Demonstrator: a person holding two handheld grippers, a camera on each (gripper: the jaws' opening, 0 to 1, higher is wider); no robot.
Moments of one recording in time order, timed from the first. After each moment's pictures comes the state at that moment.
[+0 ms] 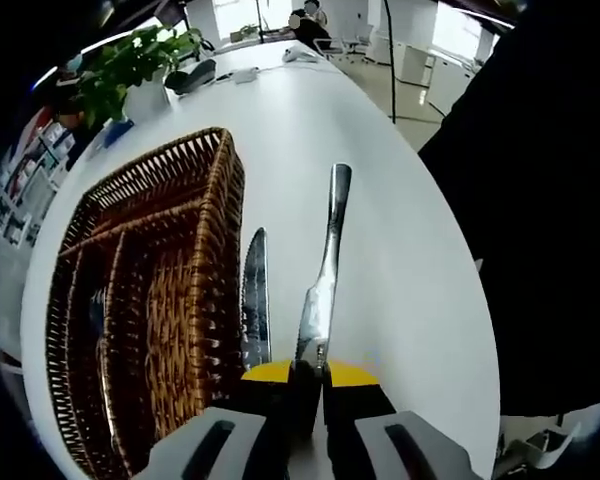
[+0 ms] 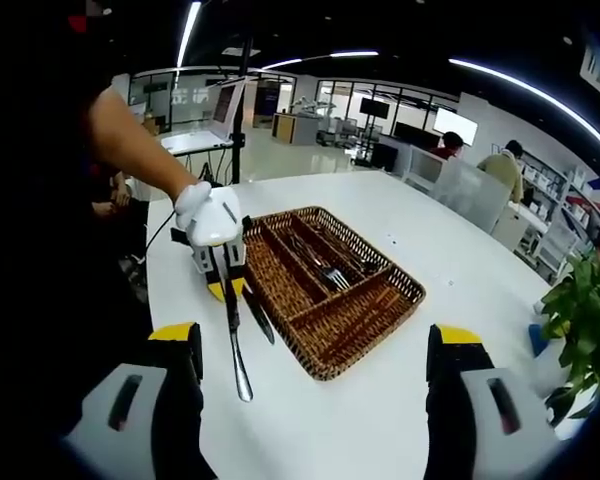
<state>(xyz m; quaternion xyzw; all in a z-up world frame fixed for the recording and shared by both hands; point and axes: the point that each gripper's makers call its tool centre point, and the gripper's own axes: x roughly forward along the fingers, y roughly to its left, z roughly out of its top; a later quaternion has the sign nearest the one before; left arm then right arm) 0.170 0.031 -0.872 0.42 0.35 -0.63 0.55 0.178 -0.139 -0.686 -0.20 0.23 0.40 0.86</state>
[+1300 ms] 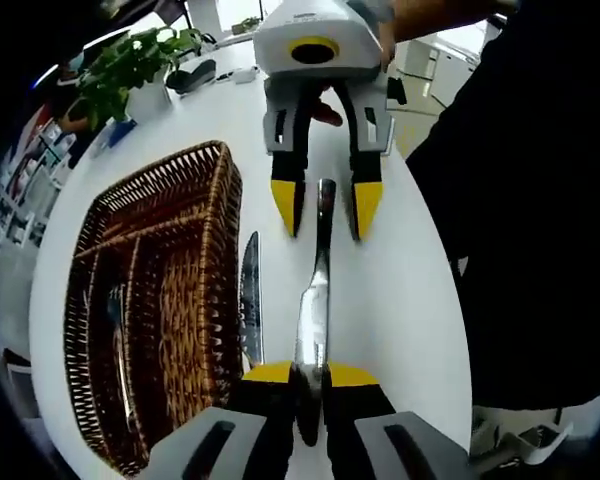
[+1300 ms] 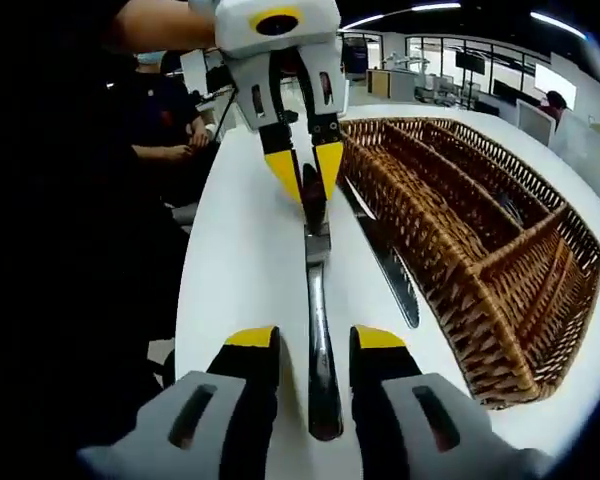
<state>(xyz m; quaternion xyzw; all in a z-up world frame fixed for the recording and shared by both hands) 0.156 0.041 -0.842 0.45 0.35 -0.62 0.54 0.132 -0.037 -0.870 -0.21 0.33 0.58 0.71</state>
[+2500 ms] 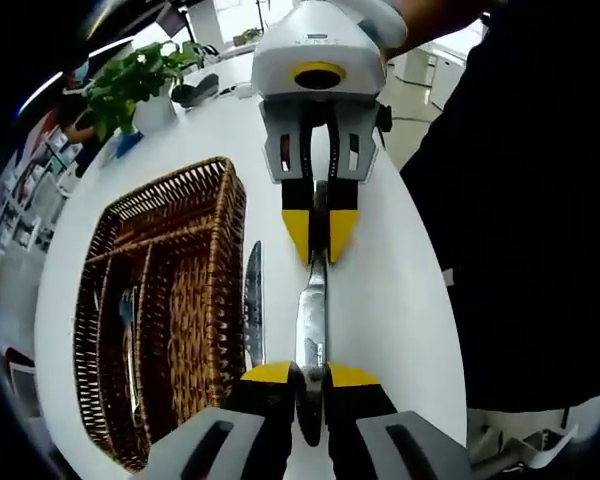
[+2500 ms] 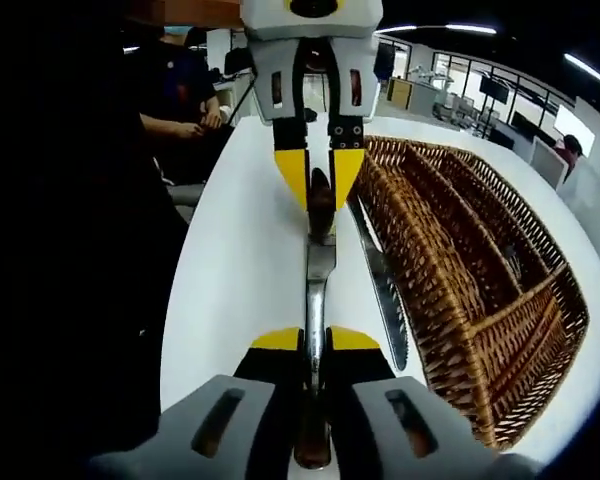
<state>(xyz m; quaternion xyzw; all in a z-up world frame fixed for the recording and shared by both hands) 0.155 0.046 -0.827 0.43 0.33 -0.62 0.57 0.140 -0.021 -0.850 -0.28 0.28 0.59 0.70</state>
